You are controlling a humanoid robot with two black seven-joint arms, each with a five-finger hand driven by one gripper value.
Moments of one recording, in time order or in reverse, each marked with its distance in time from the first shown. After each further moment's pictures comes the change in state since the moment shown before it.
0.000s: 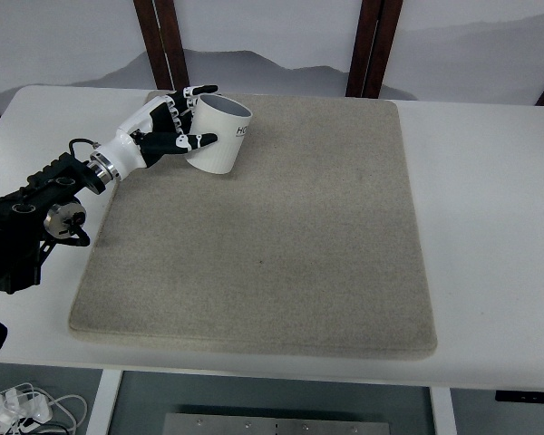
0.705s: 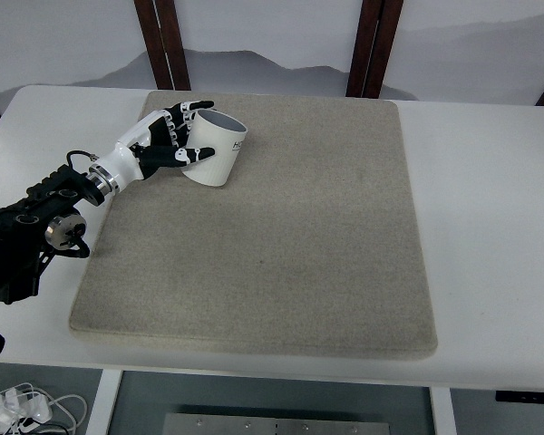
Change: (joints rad) left arm 0.032 0.000 0.026 0.003 0.001 0.042 0.000; right arm 0.000 0.000 0.000 0.001 0.000 0.000 0.000
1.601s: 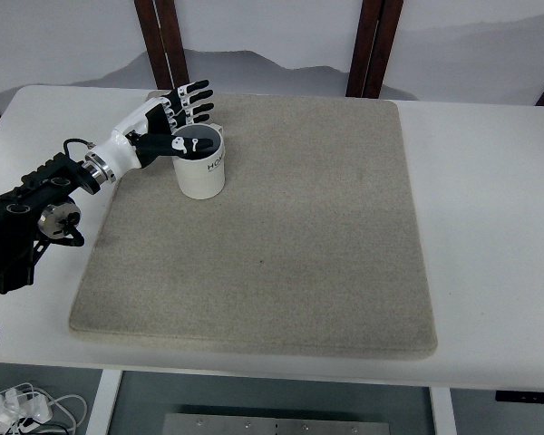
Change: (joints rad) left arm -0.036 0.033 -0.015 -0.017 -0.006 -0.056 0.000; right arm 0.000 0.000 0.000 0.000 0.000 0.000 0.000
